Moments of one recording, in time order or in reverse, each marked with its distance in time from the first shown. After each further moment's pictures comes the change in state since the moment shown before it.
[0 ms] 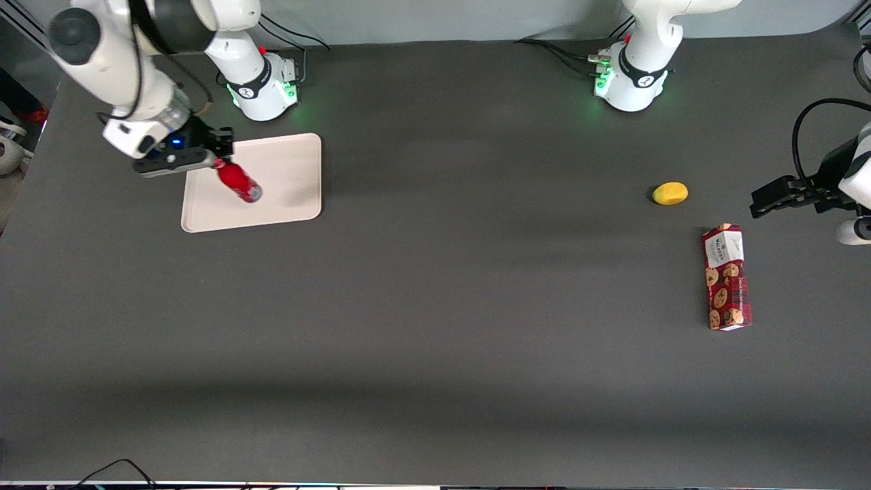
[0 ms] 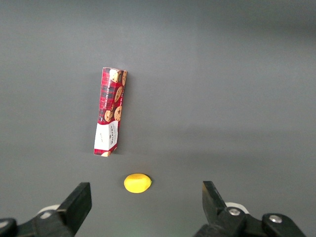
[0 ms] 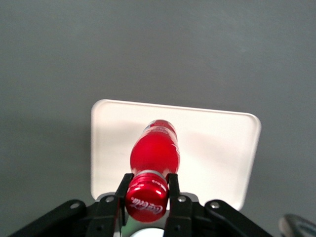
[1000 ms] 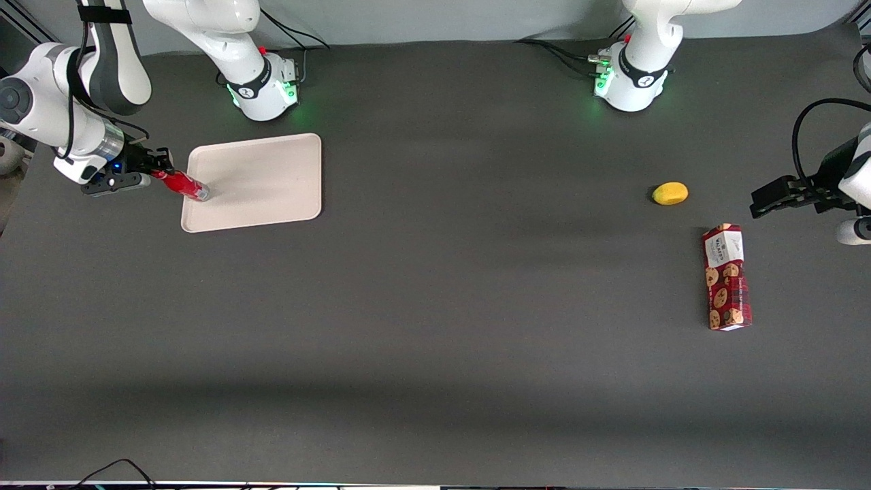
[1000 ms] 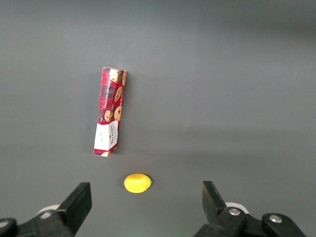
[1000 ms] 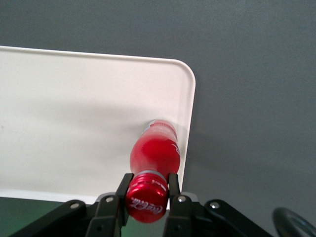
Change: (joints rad) arm -0.118 0.159 -0.336 -0.214 -0.199 0.281 -0.278
